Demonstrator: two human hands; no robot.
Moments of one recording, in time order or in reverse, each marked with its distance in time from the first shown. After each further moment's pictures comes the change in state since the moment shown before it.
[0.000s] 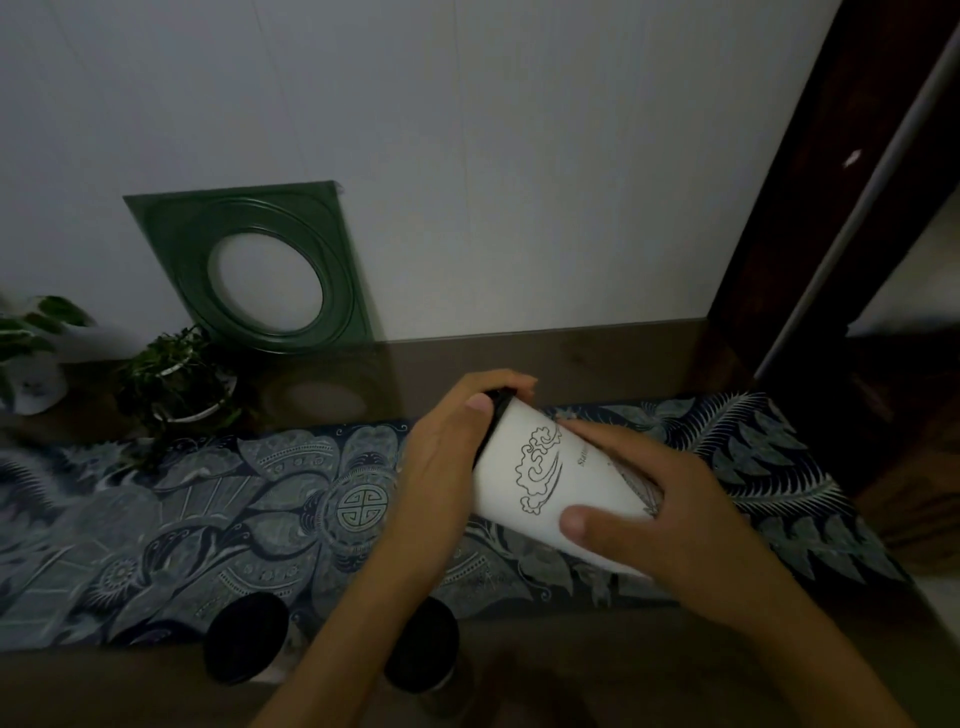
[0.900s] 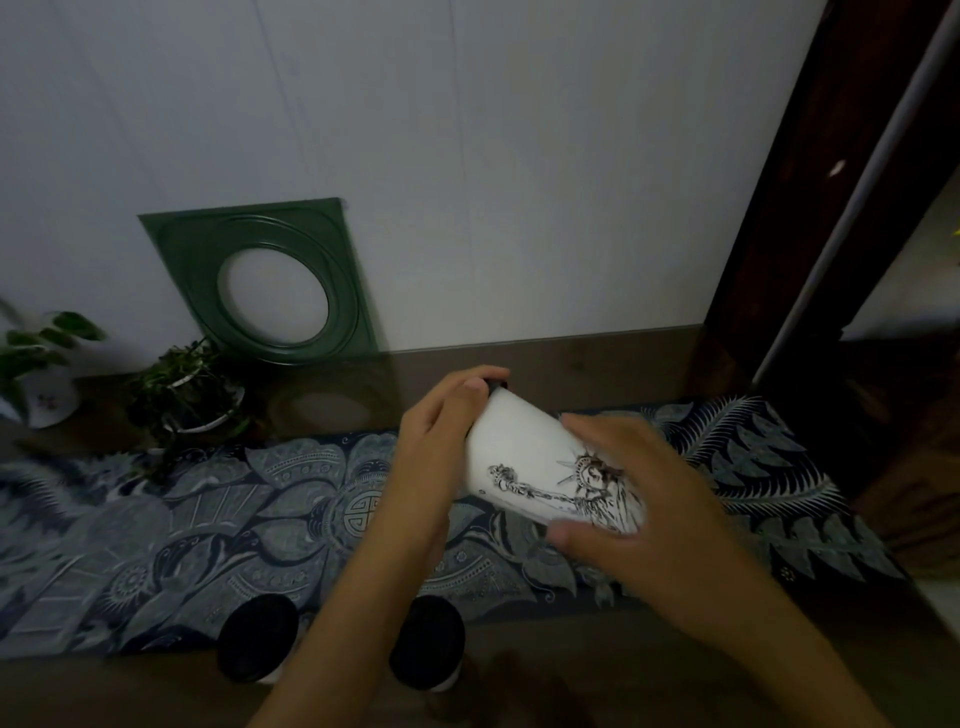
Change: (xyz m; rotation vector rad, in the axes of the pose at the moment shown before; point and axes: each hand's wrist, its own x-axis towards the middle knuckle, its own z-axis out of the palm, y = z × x) left_hand 0.008 0.003 -0.004 -0.051 0.100 -0.203; right_hand -0.013 0.002 0.009 -0.396 0.092 -0.048
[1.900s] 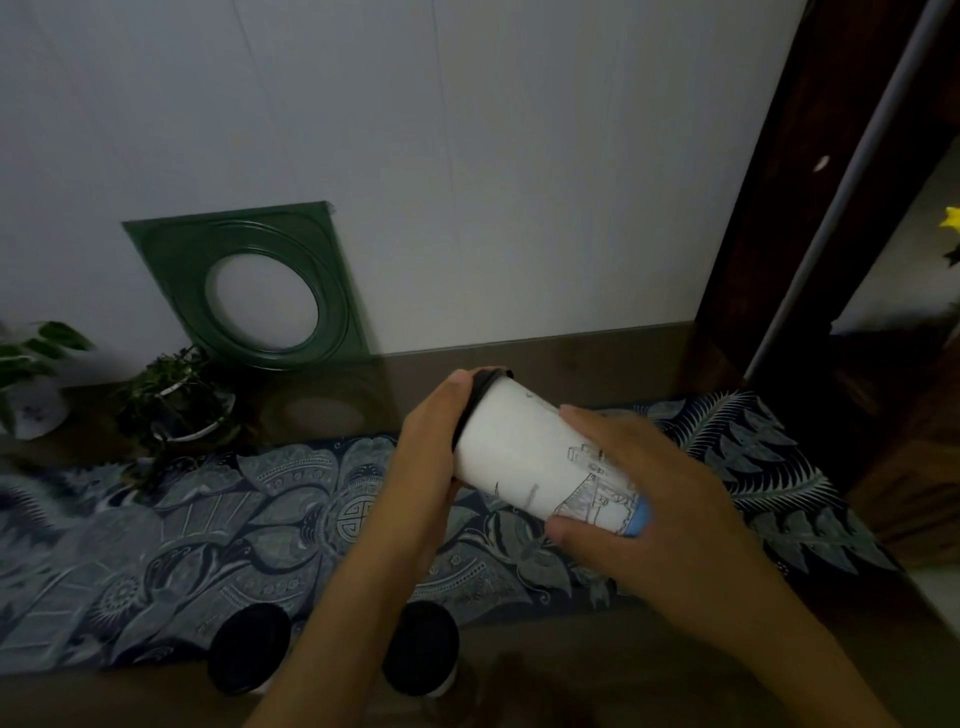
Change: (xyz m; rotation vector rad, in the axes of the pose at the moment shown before) left_hand -0.002 0.011 0.013 -0.164 -0.013 -0.150; right_hand -0.001 0.004 -0.005 -0.078 0.105 -0.082
